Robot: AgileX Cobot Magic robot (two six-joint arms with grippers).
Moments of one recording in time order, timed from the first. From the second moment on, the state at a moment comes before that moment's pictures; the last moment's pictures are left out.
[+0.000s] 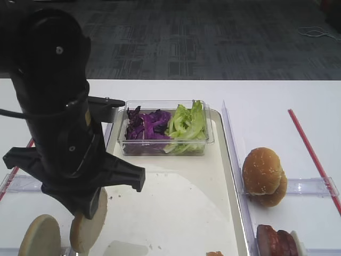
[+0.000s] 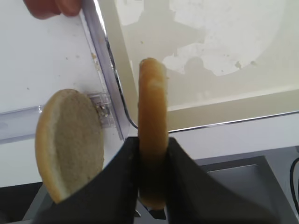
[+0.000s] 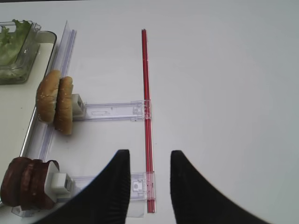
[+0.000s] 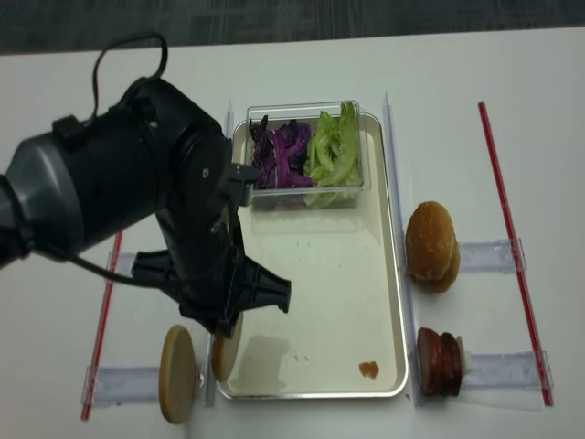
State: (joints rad) left arm -0.72 1.55 -1.09 0.00 1.21 -0.53; right arm -0.05 -0.02 -0.47 0.02 1.13 0.00
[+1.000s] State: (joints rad) left arm -0.61 1.50 -1.09 -0.39 1.05 -0.15; right arm -0.05 -0.02 -0.47 0.02 1.13 0.00
